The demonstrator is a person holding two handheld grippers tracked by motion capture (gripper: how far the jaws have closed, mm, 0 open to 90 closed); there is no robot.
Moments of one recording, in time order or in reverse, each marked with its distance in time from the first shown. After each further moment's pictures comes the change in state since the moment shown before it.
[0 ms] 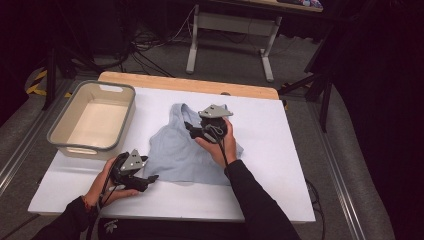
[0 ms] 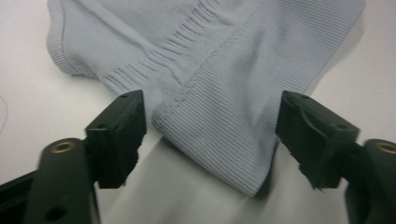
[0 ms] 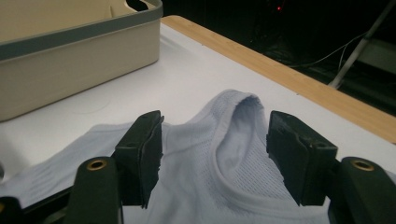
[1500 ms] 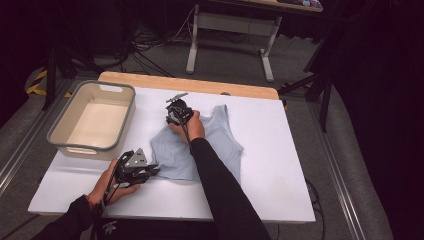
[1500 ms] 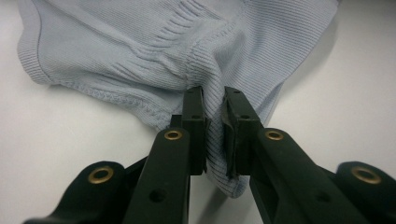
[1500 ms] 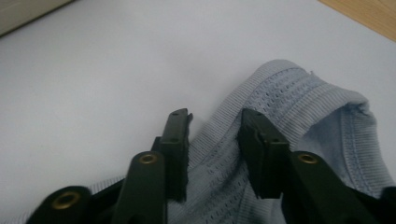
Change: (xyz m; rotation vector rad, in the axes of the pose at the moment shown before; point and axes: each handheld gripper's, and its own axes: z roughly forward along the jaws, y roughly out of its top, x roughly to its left) left arm -0.001 0.010 0.006 0.024 -0.068 -0.005; right arm 0.005 0.010 0.150 0.354 -0.026 0.029
